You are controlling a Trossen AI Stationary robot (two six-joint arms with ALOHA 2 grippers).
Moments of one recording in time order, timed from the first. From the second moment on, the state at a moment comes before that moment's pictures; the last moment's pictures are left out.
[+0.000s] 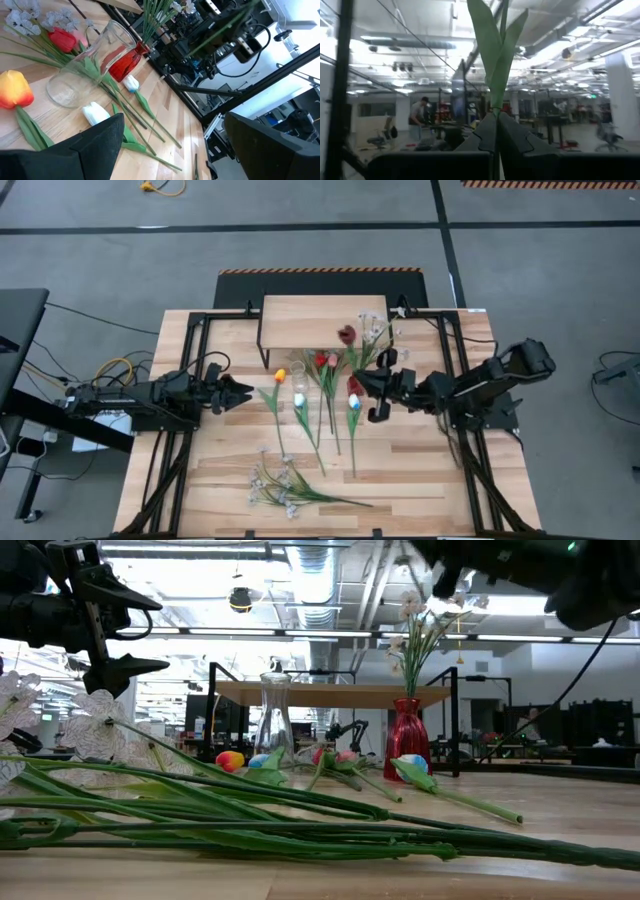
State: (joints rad) left arm 0.05 0.08 0.02 -0.01 -0.01 -0.88; right arm 0.16 1.49 0.45 1.57 0.31 -0.18
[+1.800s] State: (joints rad) left arm 0.05 0.08 0.02 -0.01 -0.01 -0.88; right arm -0.06 1.68 0.55 1.57 0.16 -0.14
